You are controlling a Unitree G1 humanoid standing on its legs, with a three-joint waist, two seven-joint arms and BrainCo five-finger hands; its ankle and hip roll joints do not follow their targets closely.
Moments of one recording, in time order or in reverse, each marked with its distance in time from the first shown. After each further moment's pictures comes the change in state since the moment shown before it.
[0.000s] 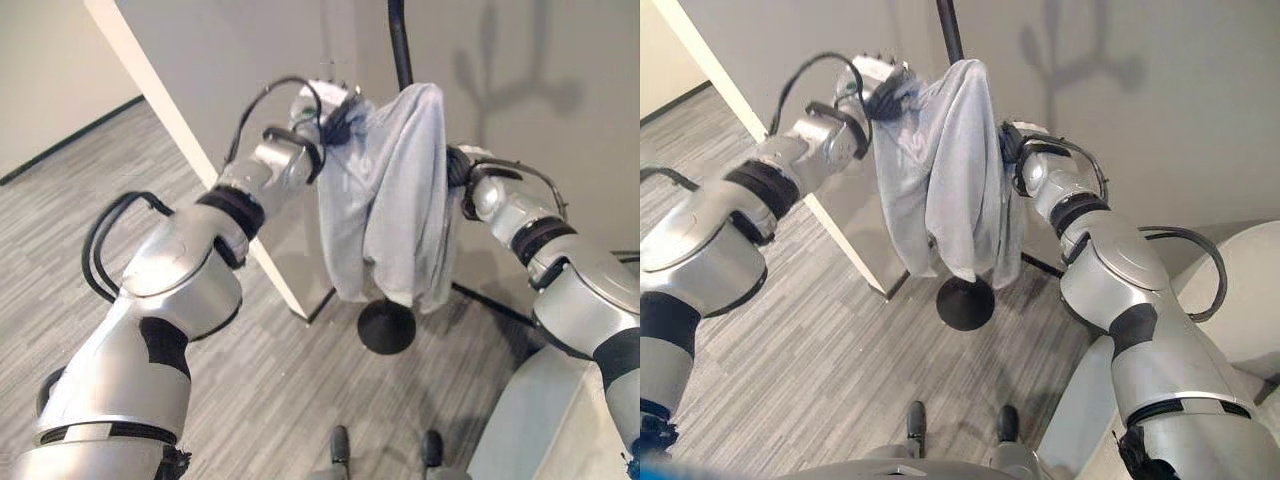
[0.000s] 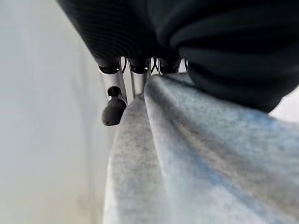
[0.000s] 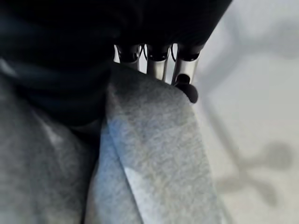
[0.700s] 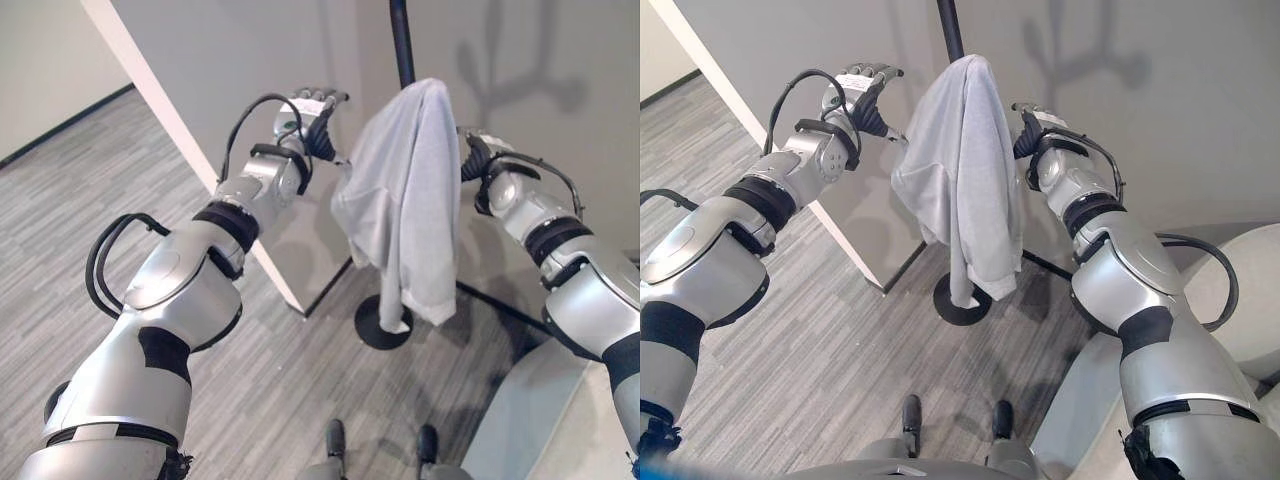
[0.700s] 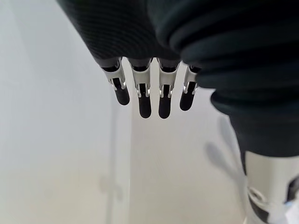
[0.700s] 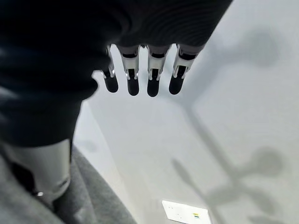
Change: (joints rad) left arm 0.071 0.028 0.164 -0.026 -0.005 0.022 -0.007; right arm 0.046 -0.070 -0.161 -0.057 0.018 -0.006 -0.048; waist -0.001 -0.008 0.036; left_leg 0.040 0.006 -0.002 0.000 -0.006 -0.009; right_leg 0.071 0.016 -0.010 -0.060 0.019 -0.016
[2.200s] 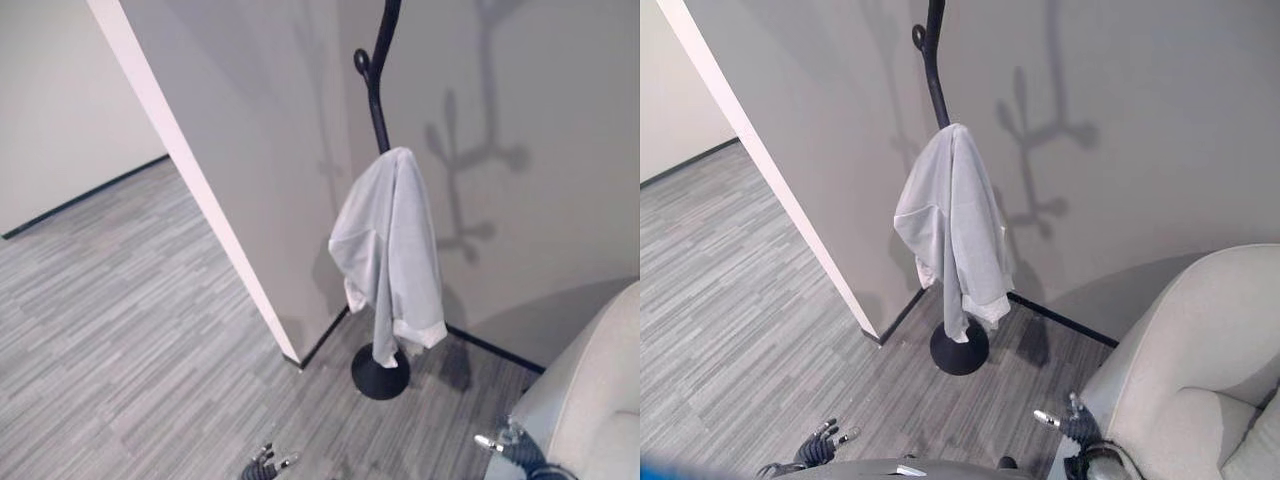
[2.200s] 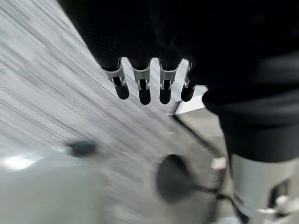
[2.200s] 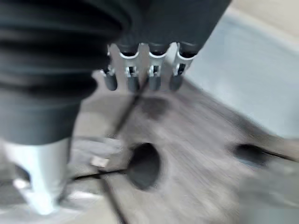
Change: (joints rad) left arm 1.535 -0.269 0.767 -0.037 -0.462 -0.009 -0.370; right arm 1.512 0.203 -0.671 -0.237 0.200 -0.119 0.131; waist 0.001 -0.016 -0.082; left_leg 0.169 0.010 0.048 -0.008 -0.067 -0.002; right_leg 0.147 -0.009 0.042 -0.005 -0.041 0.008
